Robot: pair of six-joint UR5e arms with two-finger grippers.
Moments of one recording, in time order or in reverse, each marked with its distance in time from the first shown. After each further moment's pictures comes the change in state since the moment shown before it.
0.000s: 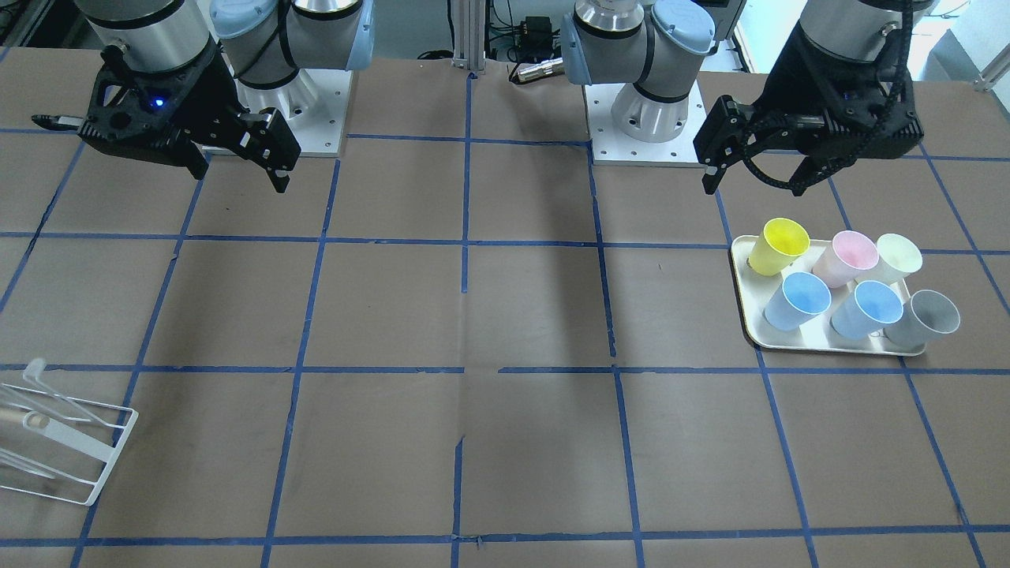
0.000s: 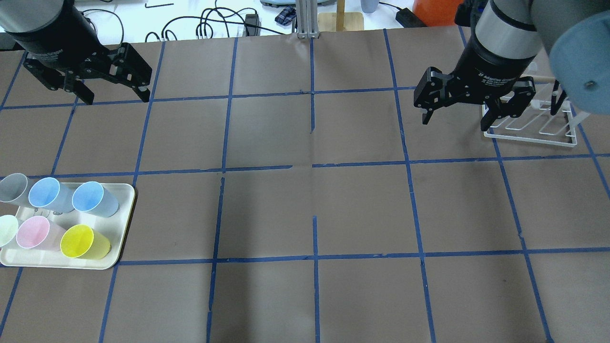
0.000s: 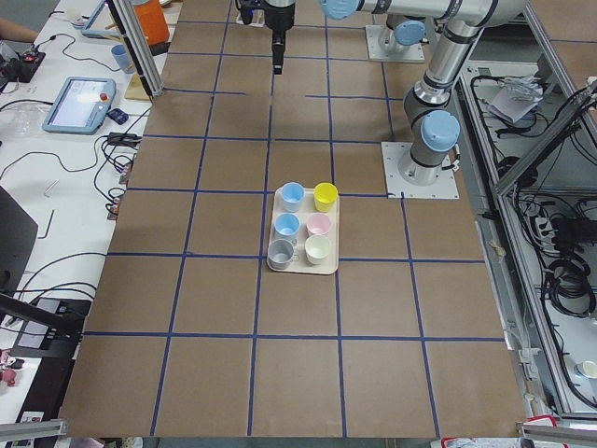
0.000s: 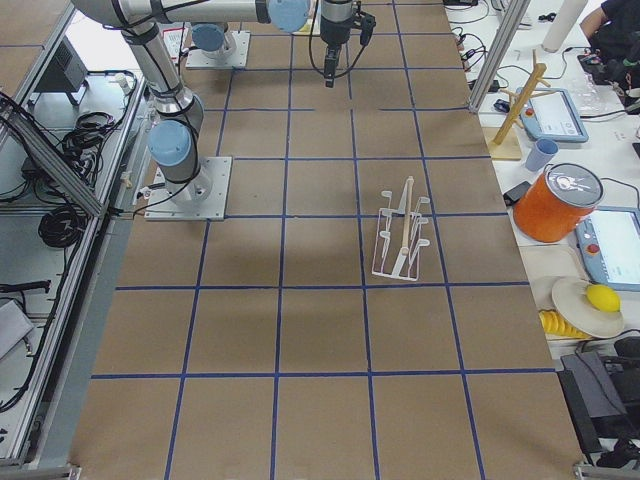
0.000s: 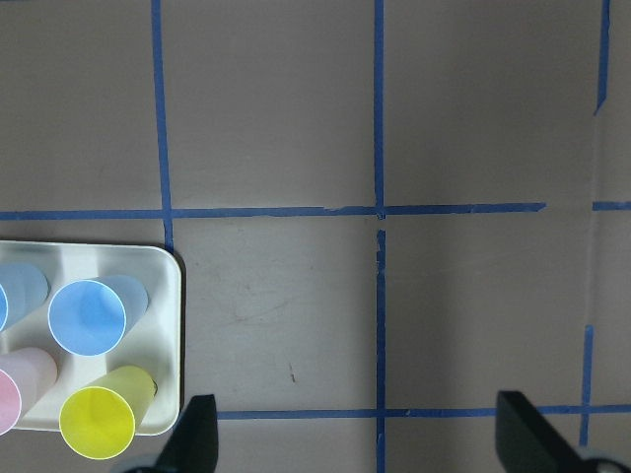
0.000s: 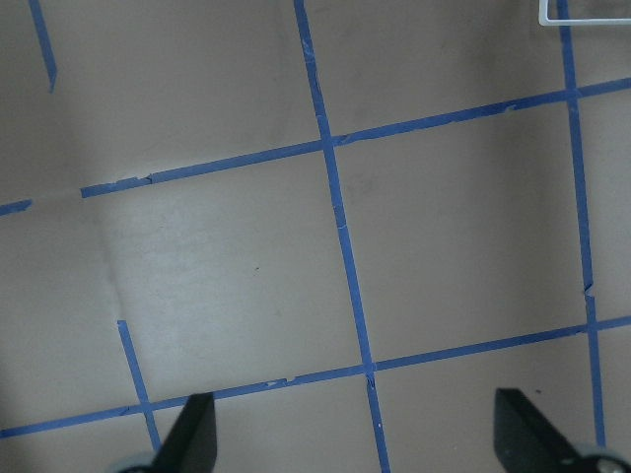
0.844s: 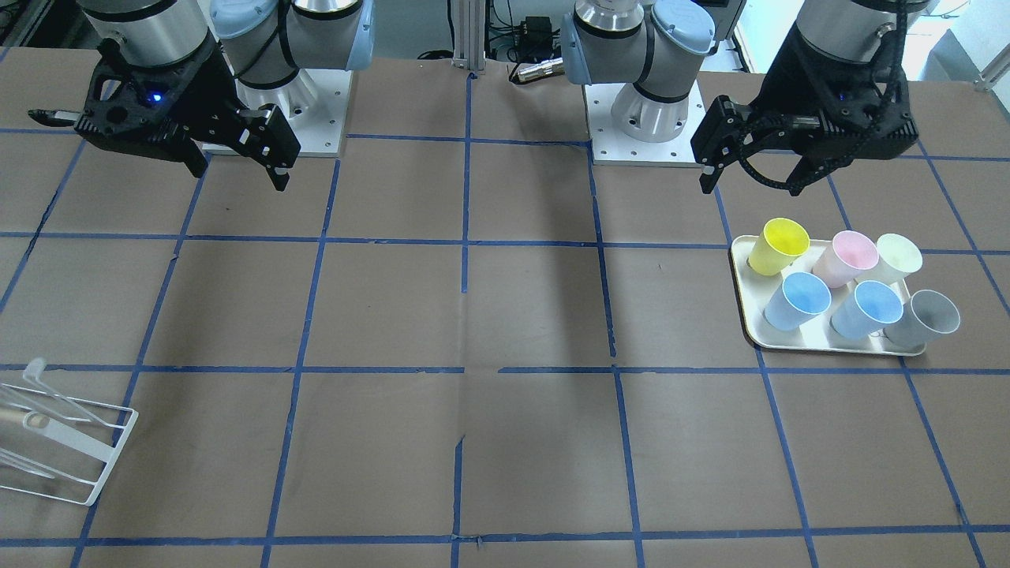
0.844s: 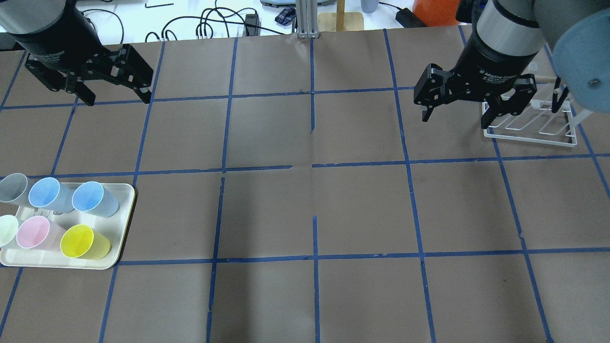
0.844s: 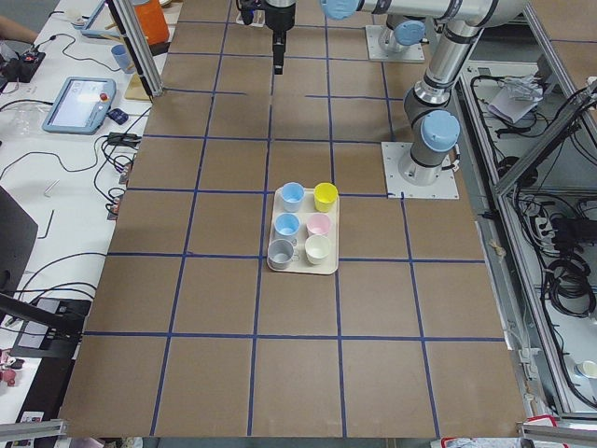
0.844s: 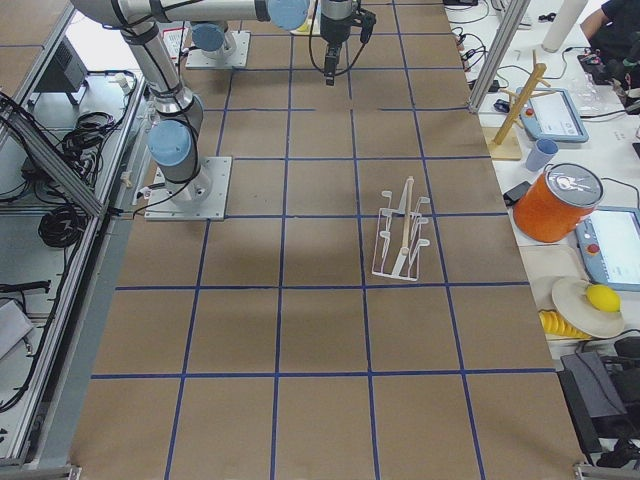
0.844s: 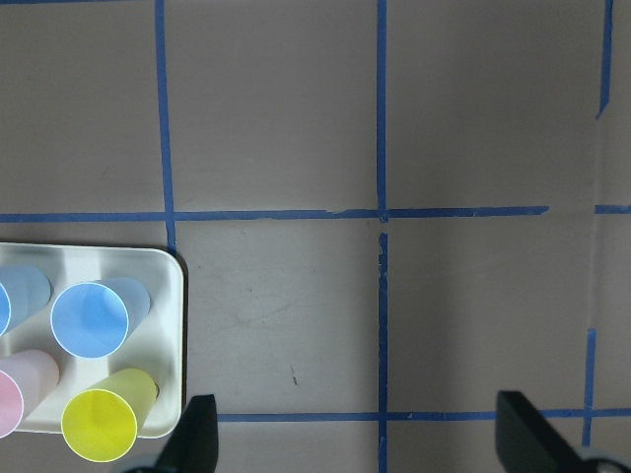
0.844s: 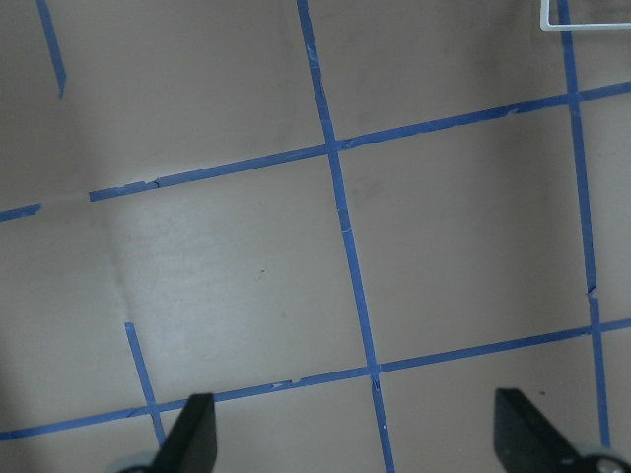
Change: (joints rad) left arm -0.007 0.001 -0.005 -0.007 0.001 0.000; right arm 0.001 -0.002 -0.006 0.000 0.009 0.007
